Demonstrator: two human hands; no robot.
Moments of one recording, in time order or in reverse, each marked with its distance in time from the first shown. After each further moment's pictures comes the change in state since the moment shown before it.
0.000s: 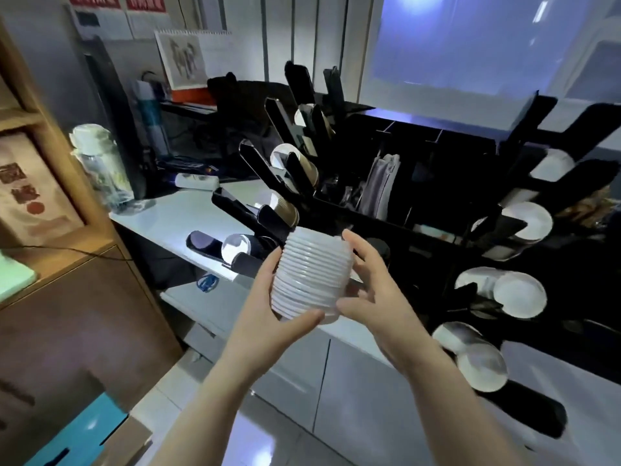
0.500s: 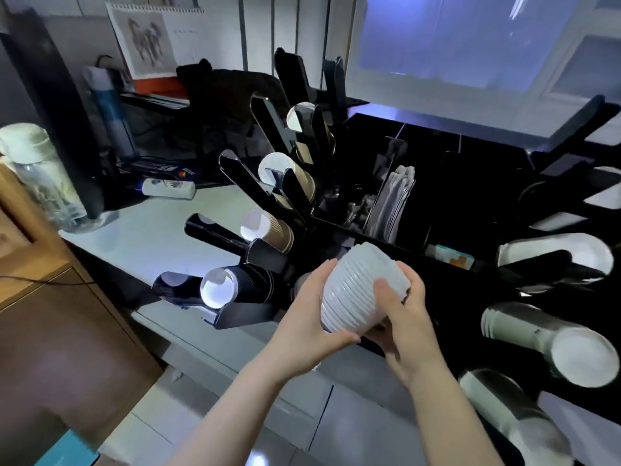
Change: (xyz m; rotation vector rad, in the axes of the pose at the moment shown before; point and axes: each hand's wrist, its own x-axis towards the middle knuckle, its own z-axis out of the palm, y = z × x) left_hand 0.113 -0.064 0.026 0.073 -0.252 0.092; right_hand 0.082 0.055 -0.021 0.387 0.504 0.205
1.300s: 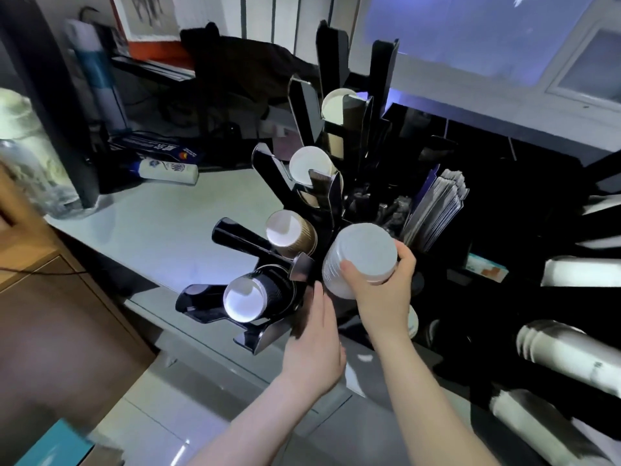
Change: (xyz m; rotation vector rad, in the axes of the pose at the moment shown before) left_hand 0.003 -0.062 -0.004 0.859 -0.108 -0.218; right_hand 0.075 0.040 0.074 -0.474 0.301 -0.352
